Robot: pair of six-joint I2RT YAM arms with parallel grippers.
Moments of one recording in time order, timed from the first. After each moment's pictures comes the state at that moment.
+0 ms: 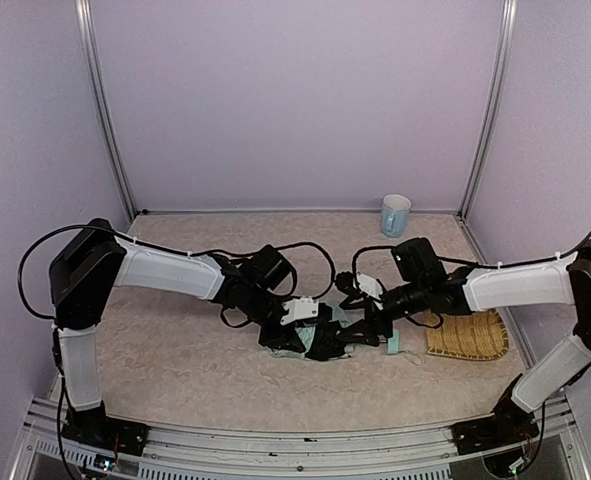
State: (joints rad) left arm -0.90 1.99 1.26 -0.33 0.39 0.68; right arm 0.69 1.55 0.81 -0.03 -0.62 -0.47
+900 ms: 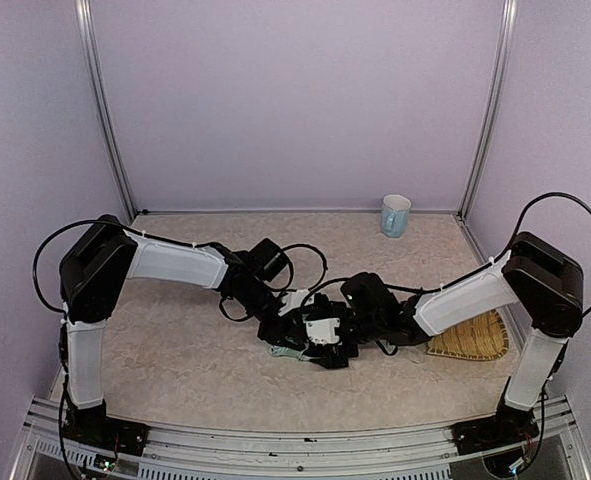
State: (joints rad) left arm -0.82 2.08 1.36 -0.45 0.59 0.63; right arm 0.93 1.79 0.81 0.26 -0.18 -0.84
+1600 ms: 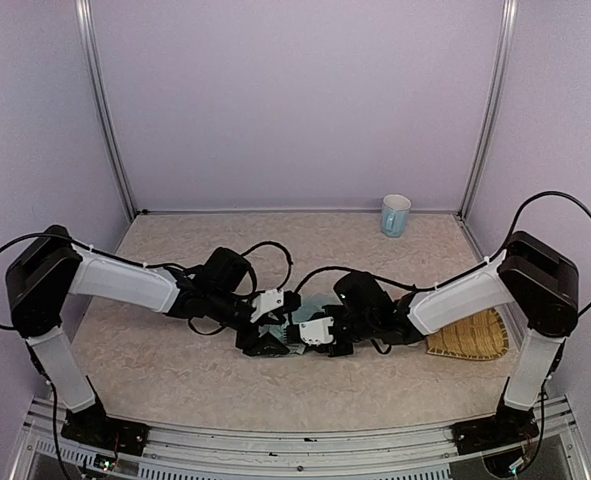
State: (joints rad) left arm -0.81 1.79 0.96 -0.03 0.56 0.54; right arm 0.94 1.83 0.87 0.26 -0.14 -0.88
